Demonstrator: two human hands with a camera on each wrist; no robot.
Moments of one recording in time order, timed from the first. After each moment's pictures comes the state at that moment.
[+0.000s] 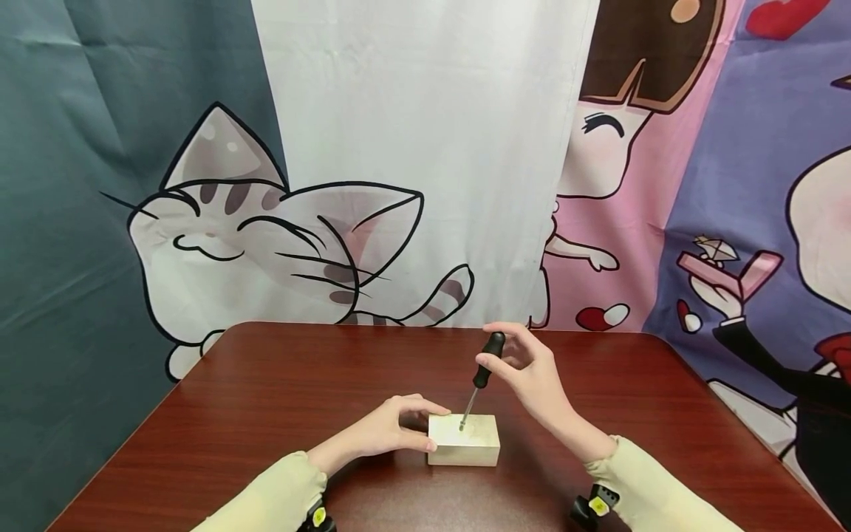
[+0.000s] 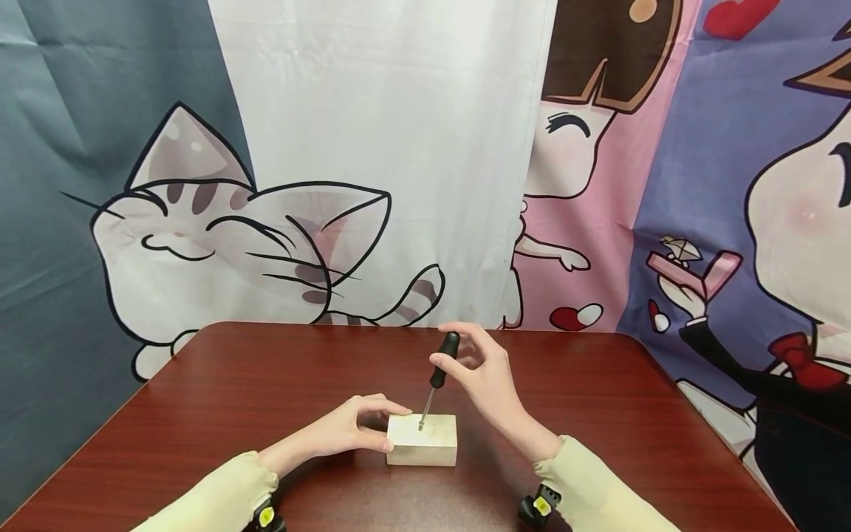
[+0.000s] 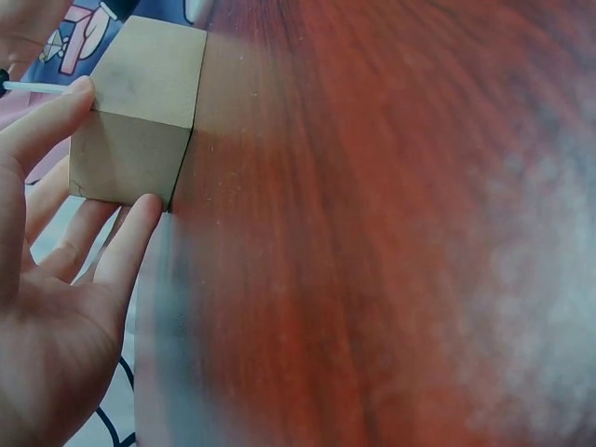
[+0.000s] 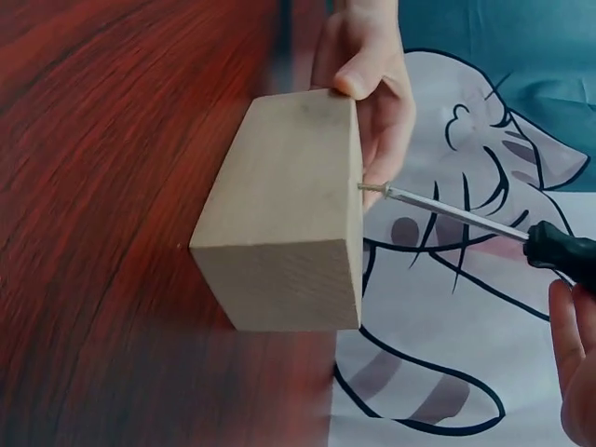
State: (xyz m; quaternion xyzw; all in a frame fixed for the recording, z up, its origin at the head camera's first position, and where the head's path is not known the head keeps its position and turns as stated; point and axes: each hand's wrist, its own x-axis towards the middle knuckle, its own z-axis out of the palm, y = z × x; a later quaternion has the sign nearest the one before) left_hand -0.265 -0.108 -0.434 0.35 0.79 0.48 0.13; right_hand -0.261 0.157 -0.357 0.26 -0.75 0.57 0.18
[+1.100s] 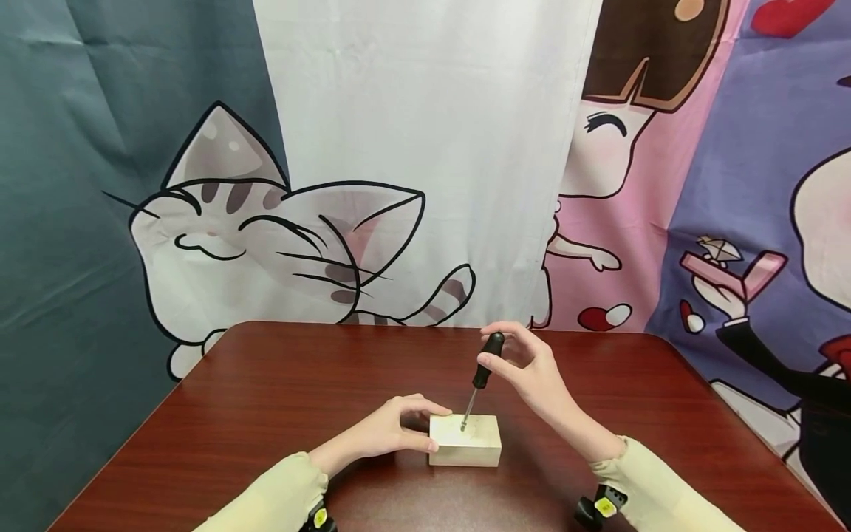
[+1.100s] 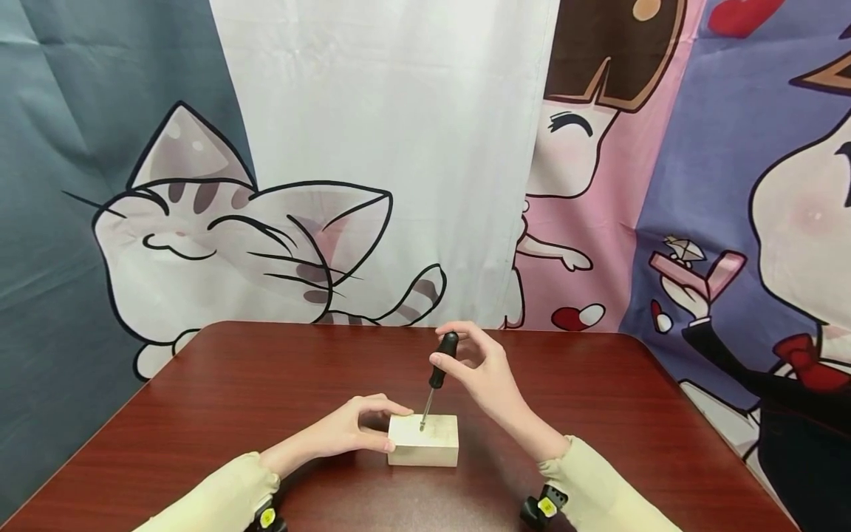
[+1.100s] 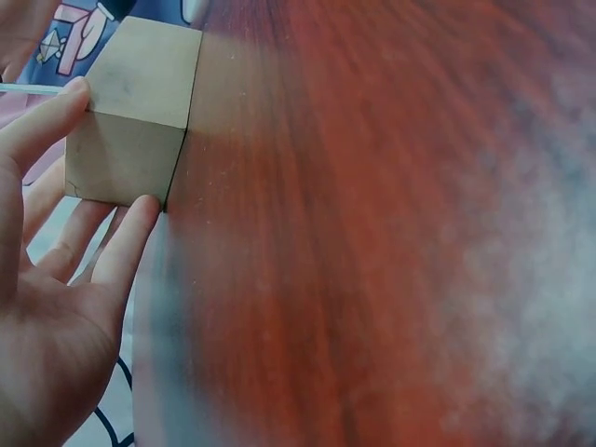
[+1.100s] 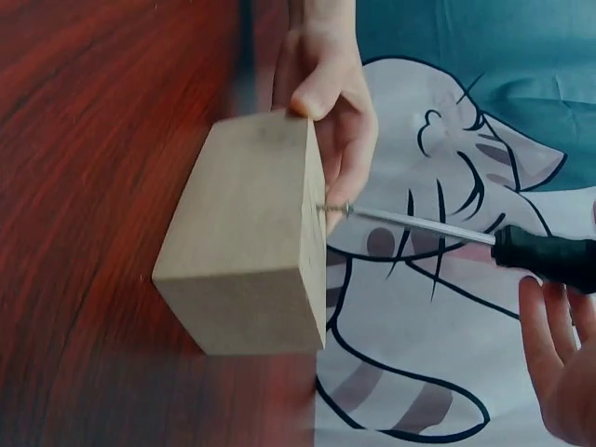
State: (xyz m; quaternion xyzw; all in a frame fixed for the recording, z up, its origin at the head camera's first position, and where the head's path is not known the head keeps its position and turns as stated) left_hand -0.265 -0.107 -0.435 0.36 0.79 0.49 0.12; right_hand -0.260 0.158 -0.350 0.27 -0.76 0.58 0.14
